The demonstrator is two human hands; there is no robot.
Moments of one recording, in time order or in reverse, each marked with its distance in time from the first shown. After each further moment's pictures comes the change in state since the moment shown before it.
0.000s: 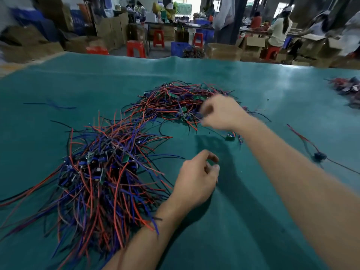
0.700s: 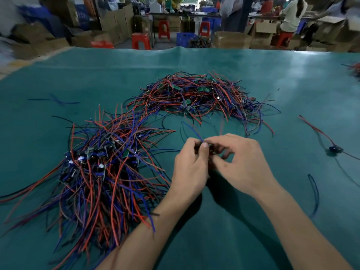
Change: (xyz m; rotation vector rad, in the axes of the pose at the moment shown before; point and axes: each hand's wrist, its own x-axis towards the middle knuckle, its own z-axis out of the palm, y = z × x) left_hand 0.006 -0.006 -0.001 -0.190 0.249 -0.104; right_hand -0.113 0.000 0.059 0.538 0.293 -0.127
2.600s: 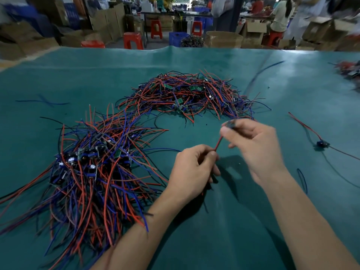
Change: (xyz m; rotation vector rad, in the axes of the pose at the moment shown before) left_hand -0.007 0.005 0.003 -0.024 -0.258 0.016; right_hand 0.010 0.013 -0.017 0.668 0.286 0.330
